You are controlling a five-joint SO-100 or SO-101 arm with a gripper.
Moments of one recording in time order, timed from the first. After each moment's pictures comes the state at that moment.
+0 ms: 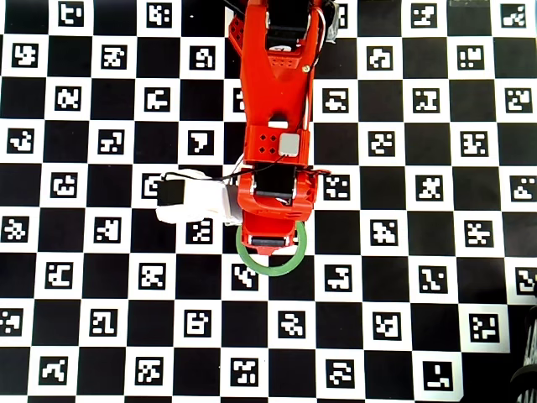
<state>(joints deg) 6.2 82.2 88.2 79.1 -4.6</state>
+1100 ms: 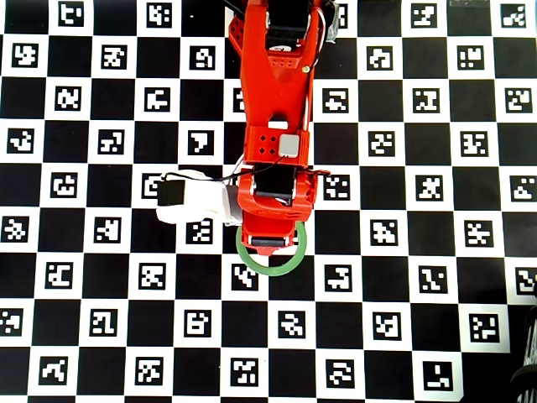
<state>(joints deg) 6.2 82.2 89.0 77.3 -4.5</state>
